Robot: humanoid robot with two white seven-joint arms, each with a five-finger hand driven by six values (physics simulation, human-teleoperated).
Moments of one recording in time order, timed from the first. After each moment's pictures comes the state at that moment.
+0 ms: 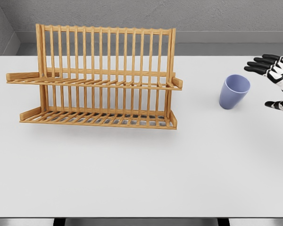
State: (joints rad) left arm 0.06 0.00 -0.25 -0.18 0.21 0.09 -0.15; right arm 0.03 -1.11 0.05 -1.74 0.30 -0.61 -0.06
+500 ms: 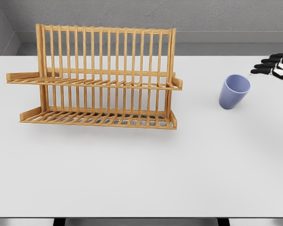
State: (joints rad) left arm 0.06 0.00 -0.25 -0.18 0.21 0.09 -0.15; right arm -0.13 -1.16 -0.04 -1.74 0.22 -0.61 0.47
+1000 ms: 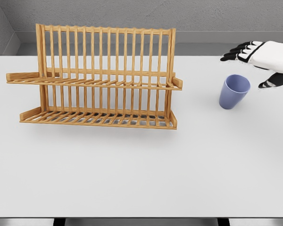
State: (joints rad) left arm 0.06 0.00 -0.25 -0.18 0.21 0.09 -0.15; right arm -0.63 -1.02 0.42 -1.60 0.21 -0.50 0.61
